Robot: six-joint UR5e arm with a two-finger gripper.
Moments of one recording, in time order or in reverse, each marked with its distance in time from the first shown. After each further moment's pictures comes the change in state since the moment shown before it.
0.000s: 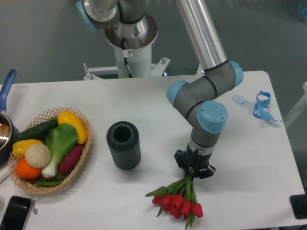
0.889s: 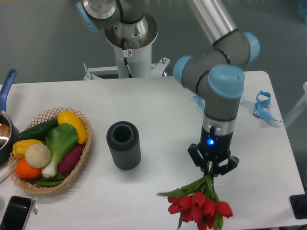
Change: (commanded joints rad) arm 0.038 0.265 0.072 0.005 -0.205 -0.081
